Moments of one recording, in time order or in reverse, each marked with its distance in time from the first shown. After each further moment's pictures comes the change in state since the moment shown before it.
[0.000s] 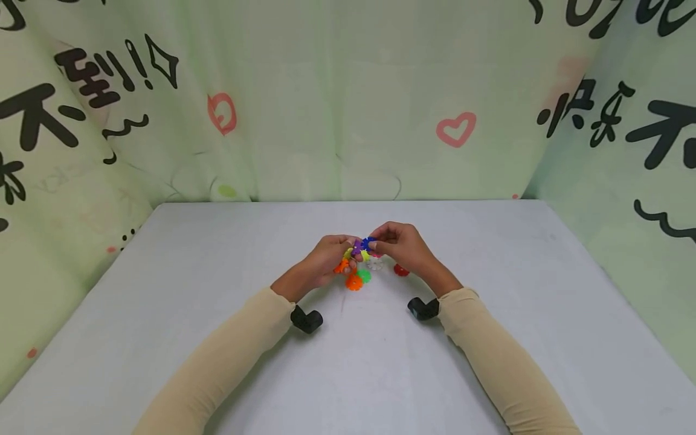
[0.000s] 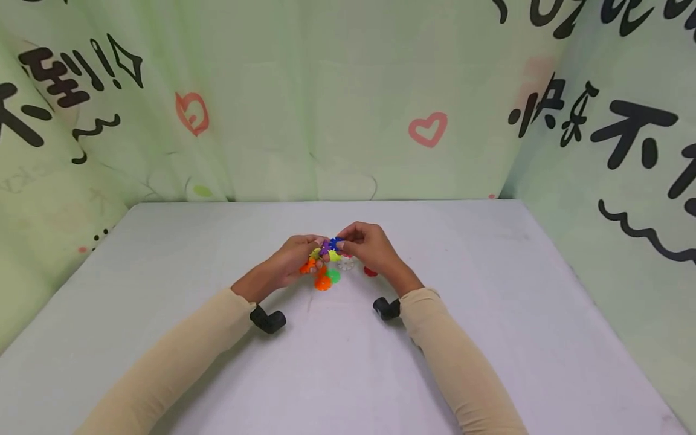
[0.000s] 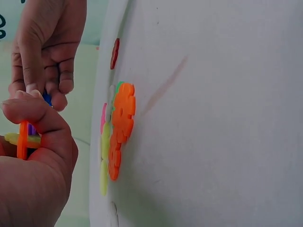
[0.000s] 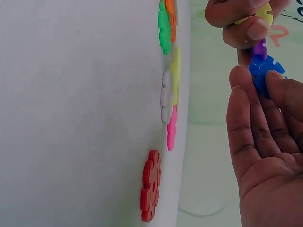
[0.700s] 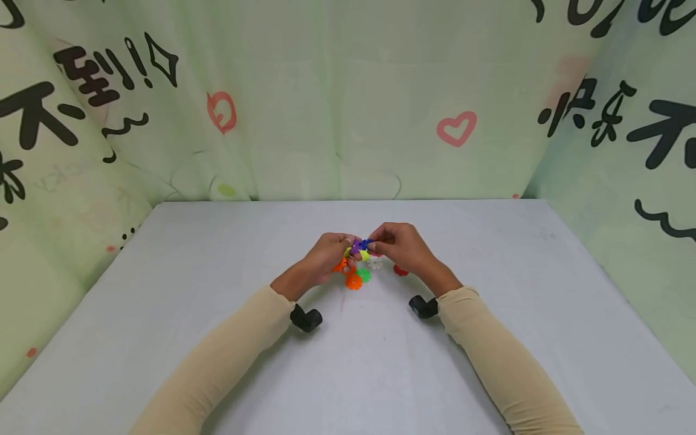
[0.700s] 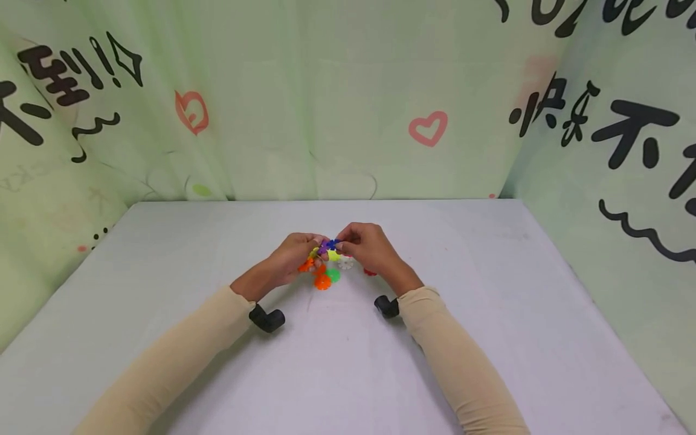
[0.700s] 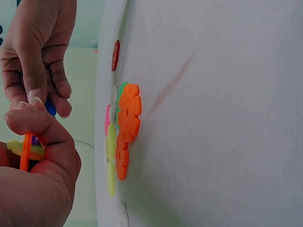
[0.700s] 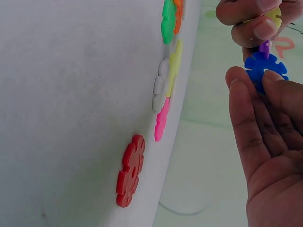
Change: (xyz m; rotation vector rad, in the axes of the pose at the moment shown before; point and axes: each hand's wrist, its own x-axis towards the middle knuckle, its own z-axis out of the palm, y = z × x) left_hand -0.003 0.001 0.001 0.080 0.033 0.047; right_hand -0.001 -0.009 0.001 -0.152 -0.026 -0.040
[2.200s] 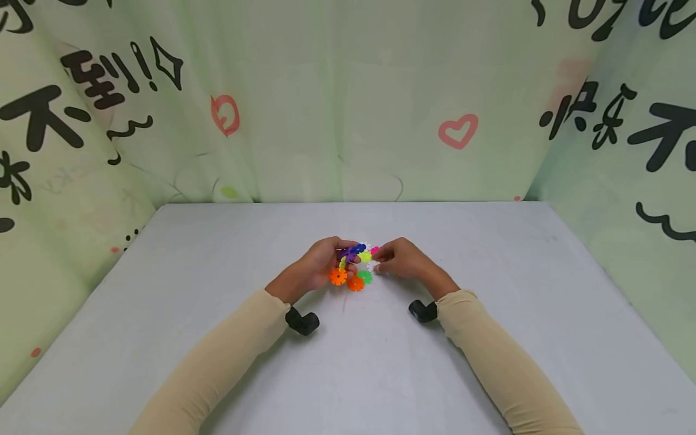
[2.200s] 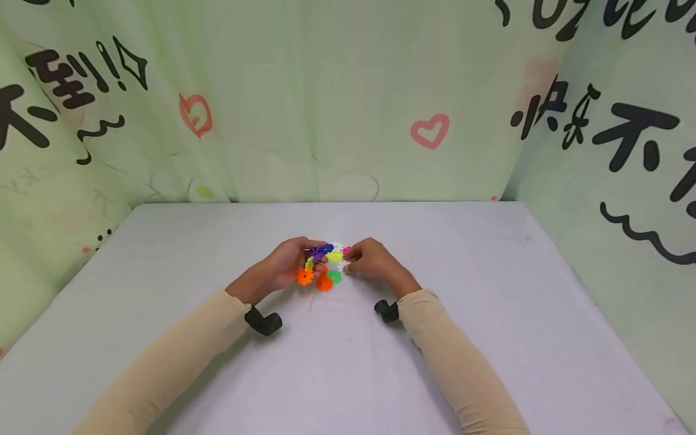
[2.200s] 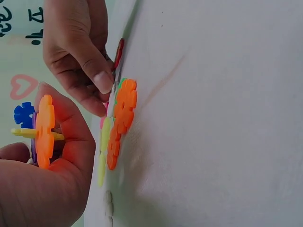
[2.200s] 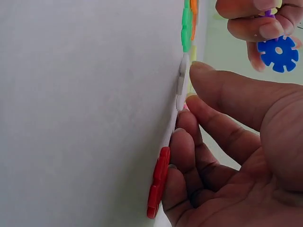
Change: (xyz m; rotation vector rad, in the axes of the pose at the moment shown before) left_hand -0.006 0.000 -0.010 -0.274 -0.079 -0.150; right_hand 0.003 0.016 0.002 -0.176 -0.207 0.223
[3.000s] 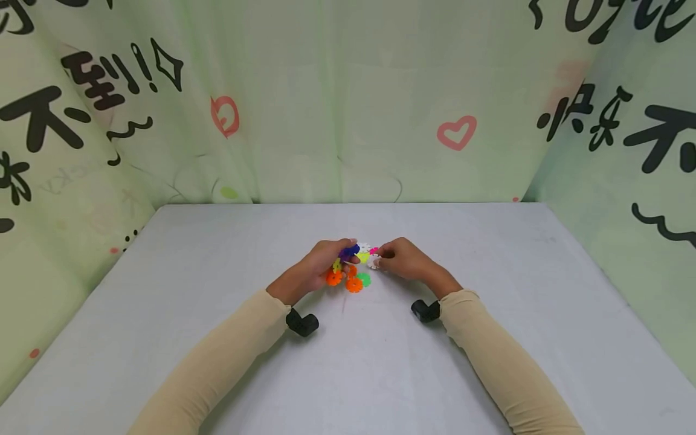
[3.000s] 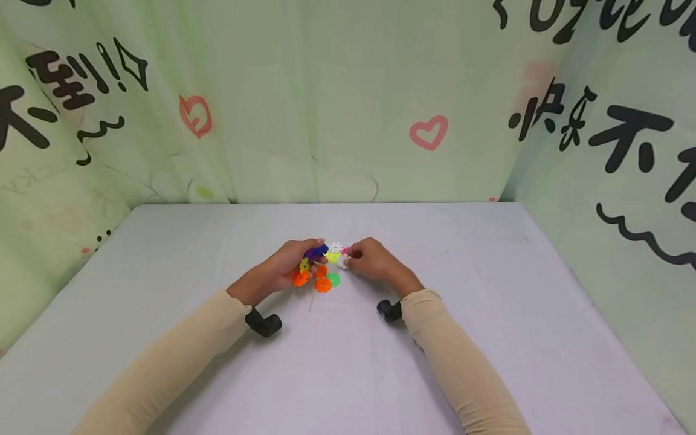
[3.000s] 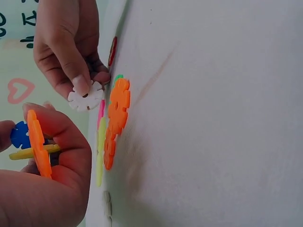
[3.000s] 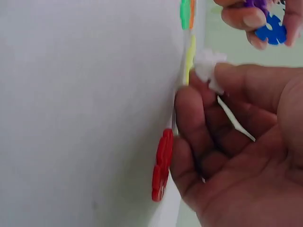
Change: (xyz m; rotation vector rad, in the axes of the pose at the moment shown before) left_hand 0.001 -0.002 0.000 0.182 0.075 0.041; right_hand -0.003 0.002 -0.003 -0.020 -0.012 -0.053
